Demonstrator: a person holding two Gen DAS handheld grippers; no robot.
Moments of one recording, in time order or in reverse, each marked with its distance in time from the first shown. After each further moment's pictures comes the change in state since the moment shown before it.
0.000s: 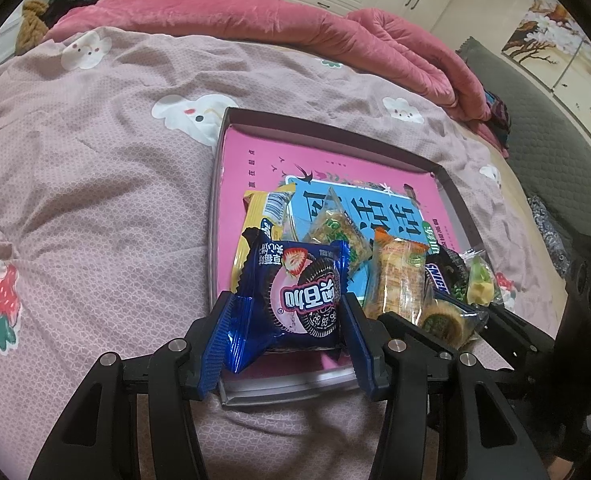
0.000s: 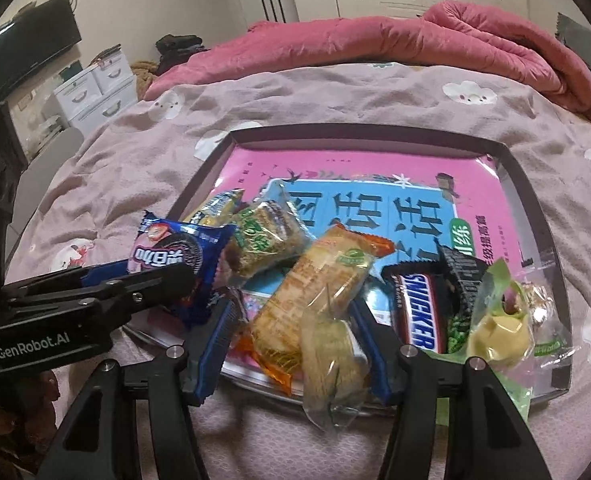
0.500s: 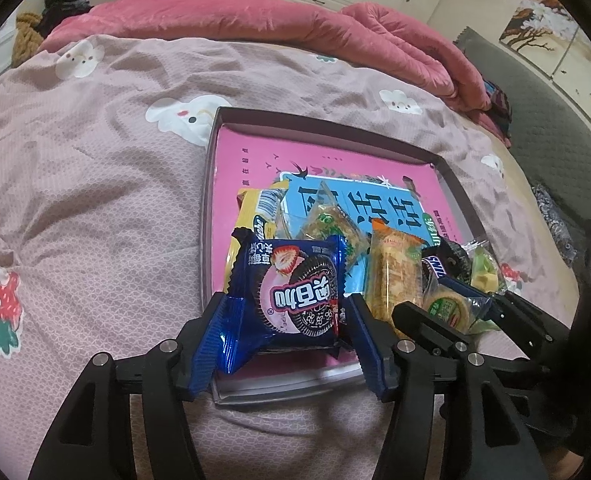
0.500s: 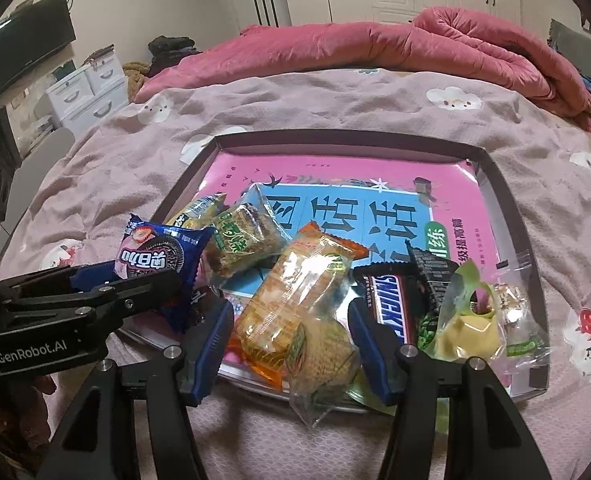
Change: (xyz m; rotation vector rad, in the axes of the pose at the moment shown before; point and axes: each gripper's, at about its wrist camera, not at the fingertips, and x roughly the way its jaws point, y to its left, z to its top) left arm 0.002 -0.010 -0.002 0.037 0.008 0.026; right arm -0.009 -0.004 -0.001 -0.022 -0.018 -0.054
